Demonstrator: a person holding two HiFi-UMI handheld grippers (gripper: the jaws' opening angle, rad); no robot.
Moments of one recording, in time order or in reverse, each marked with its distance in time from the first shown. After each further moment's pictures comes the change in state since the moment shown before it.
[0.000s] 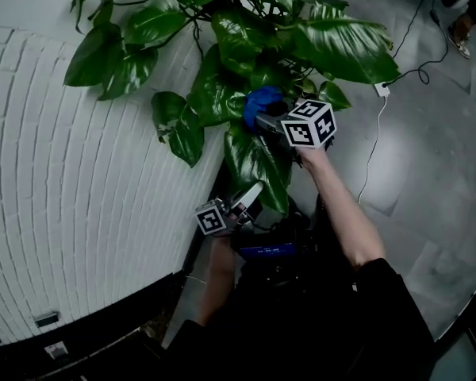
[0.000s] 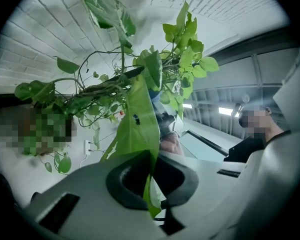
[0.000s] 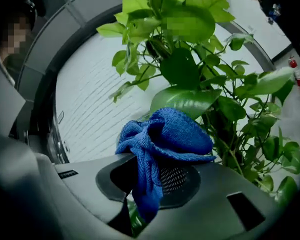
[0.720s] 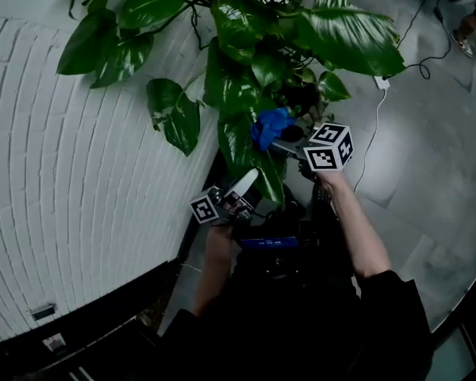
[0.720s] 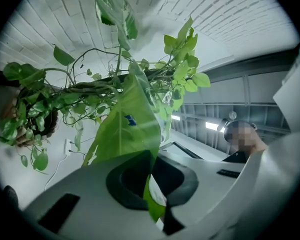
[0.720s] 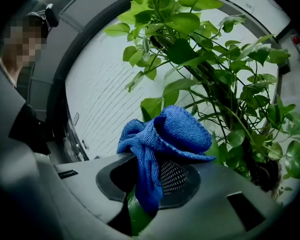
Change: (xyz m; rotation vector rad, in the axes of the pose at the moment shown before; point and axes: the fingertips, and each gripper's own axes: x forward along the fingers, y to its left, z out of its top) left arm 0.006 -0.021 0.016 -0.080 -0.103 -0.164; right arm -0.052 0.044 -0.072 0.087 0.085 0.135
